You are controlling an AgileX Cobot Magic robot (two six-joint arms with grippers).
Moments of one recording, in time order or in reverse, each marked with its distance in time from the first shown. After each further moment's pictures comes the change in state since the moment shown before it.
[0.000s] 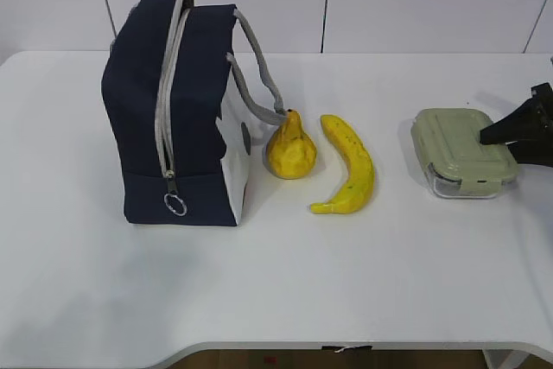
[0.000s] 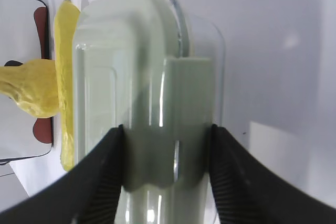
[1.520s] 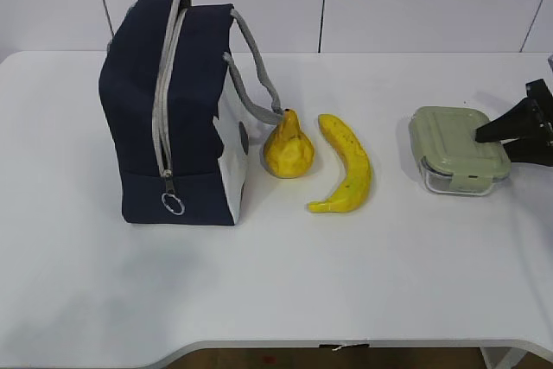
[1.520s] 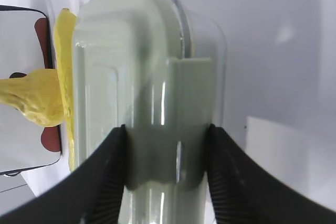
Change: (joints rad) left arm 0.000 0.000 0.000 0.000 0.000 0.000; right arm 0.012 0.001 0.000 0.004 0.000 0.085
